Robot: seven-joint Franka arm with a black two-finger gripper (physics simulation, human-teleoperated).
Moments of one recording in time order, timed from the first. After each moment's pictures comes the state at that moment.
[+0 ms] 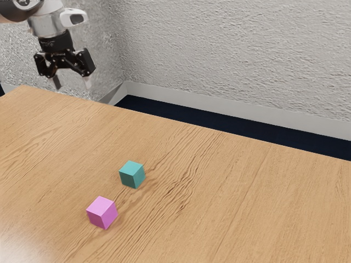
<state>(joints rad) -0.13 -0.13 0.23 -1.66 -0.02 1.55 -0.21</state>
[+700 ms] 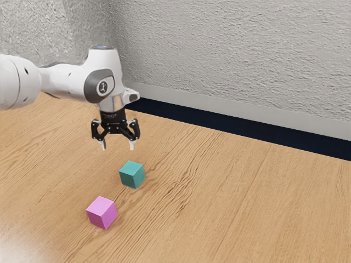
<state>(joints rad) -0.11 0.27 0.17 -1.81 -0.05 1.96 -0.36</state>
